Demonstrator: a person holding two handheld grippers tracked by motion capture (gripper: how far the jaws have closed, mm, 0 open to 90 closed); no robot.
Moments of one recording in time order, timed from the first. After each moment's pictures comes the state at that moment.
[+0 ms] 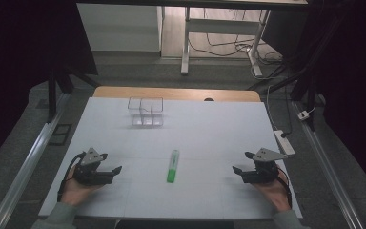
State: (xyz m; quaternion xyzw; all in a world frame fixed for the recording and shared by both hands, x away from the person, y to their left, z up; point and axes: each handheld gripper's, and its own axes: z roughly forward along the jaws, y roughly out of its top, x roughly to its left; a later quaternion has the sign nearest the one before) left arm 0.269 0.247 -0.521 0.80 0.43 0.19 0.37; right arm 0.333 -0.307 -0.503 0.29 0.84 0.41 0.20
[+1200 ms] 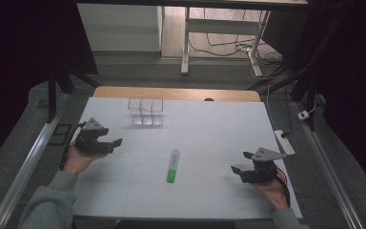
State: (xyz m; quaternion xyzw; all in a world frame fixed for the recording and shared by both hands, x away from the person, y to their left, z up) left arm 0.343 0.257 -0.475 0.80 0.44 0.18 0.37; right arm 0.335 -0.304 -0.505 0.29 0.84 0.41 0.20
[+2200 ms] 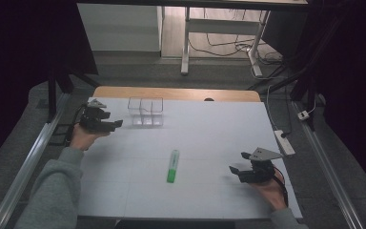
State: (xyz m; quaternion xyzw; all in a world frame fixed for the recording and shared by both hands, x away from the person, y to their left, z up) left arm 0.414 0.270 -0.470 0.79 0.47 0.17 0.36; right arm 0.337 -0.300 -0.510 0.29 0.84 0.41 0.19
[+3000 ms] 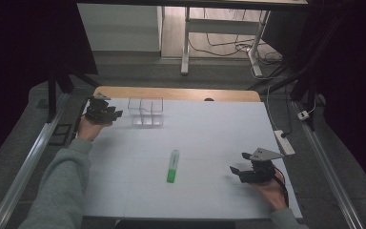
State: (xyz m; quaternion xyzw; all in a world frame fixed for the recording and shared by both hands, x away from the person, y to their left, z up) left arm 0.454 0.267 -0.479 0.78 0.49 0.19 0.34; right arm 0.338 -0.302 -0.511 0.30 0.84 0.41 0.19
